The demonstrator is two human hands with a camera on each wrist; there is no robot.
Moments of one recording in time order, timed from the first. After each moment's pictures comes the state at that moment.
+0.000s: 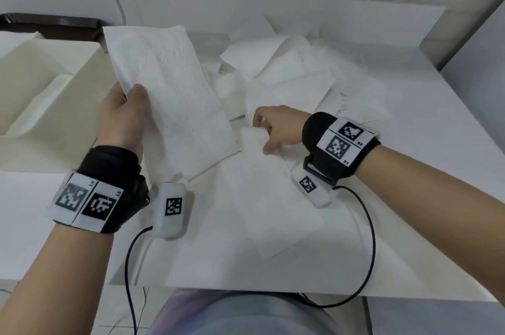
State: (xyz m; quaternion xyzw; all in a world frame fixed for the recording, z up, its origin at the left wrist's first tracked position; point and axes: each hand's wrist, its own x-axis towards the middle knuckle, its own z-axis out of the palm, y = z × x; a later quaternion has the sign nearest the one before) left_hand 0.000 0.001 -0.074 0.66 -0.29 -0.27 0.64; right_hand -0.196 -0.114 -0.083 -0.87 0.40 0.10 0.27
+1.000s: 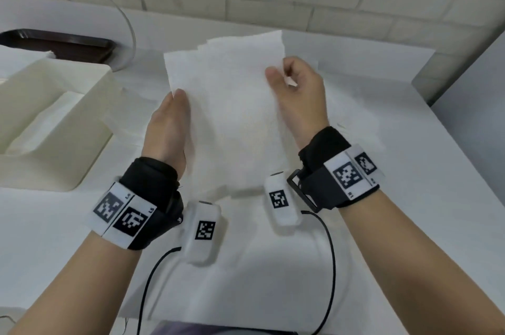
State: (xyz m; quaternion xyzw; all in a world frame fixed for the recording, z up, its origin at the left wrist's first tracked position) left_hand -0.041 -0.019 -0.053 0.56 -0.28 -0.38 0.68; right_hand -0.179 -0.108 -0.031 -0.68 0.38 -0.50 0.38
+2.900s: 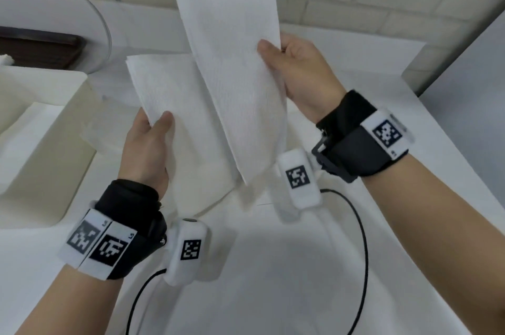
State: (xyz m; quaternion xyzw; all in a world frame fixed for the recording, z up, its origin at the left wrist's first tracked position) left_hand 0.002 -0.033 -0.070 0.54 -0.26 -0.42 0.68; right_hand -0.159 -0.143 0.001 -0.67 0.32 -0.38 0.54
